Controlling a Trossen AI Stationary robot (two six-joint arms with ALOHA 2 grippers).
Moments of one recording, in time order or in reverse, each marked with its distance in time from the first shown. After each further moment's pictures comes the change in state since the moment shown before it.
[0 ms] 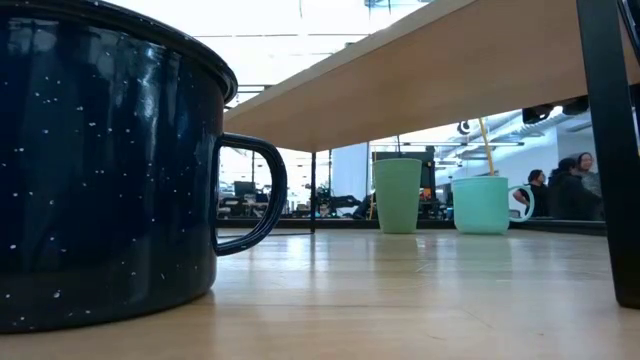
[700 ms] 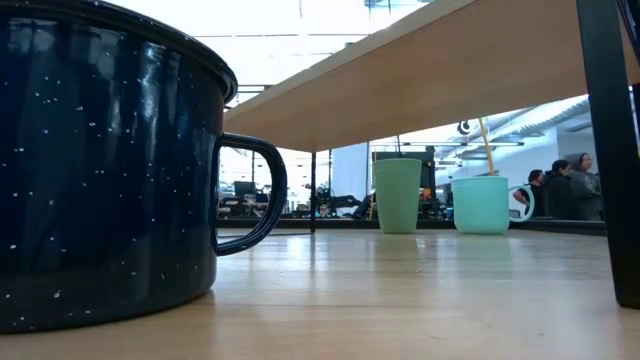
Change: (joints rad) left arm 0.000 0.000 0.000 0.008 0.000 -0.025; right arm 0.000 0.224 0.286 -0.048 0.000 0.032
